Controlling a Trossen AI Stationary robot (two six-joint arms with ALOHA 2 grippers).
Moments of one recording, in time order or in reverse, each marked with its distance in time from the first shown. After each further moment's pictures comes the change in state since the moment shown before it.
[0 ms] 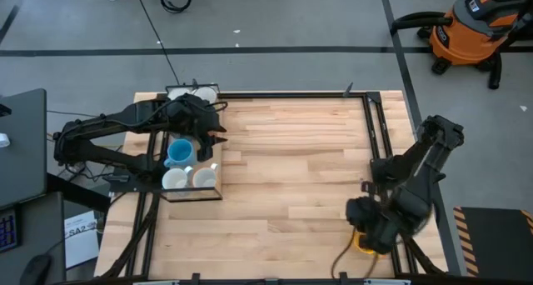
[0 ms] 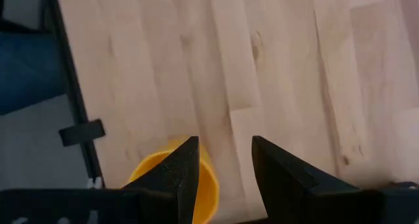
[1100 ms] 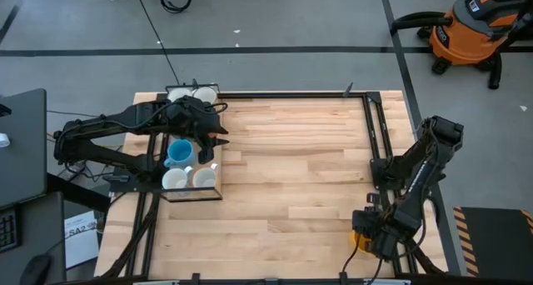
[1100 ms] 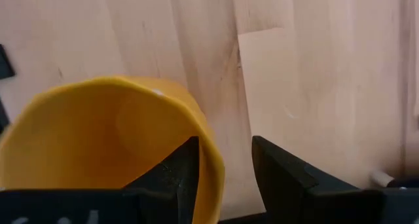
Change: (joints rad) left arm -0.033 0.000 0.000 0.031 -0.001 -0.056; right arm 0.165 0.000 -0.434 0.322 -0.088 0.165
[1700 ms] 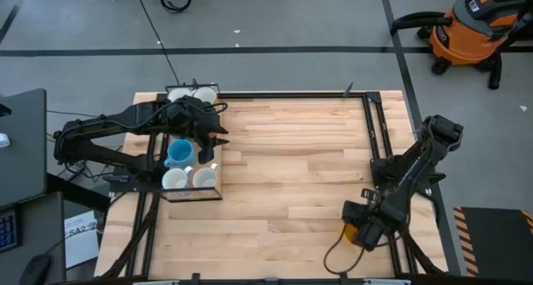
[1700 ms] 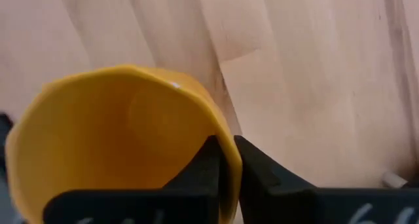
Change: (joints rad) left arm 0.000 0.000 0.000 0.000 -0.004 0.007; right arm -0.139 0.001 -0.028 0.031 -0.033 0.030
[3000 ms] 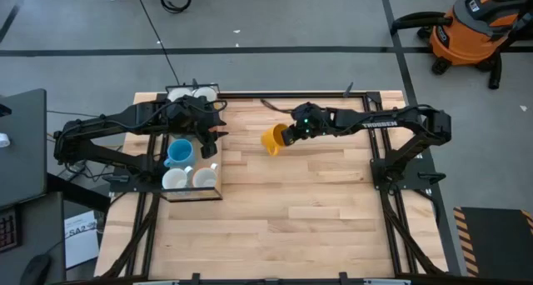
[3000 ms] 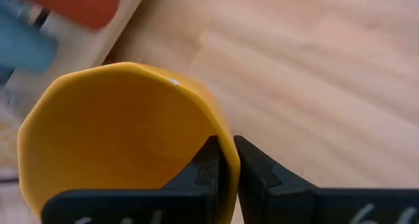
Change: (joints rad) left arm 0.002 0.000 0.000 0.002 -0.157 0.001; right arm -1.214 0.021 -0.001 0.811 -0.033 -0.544
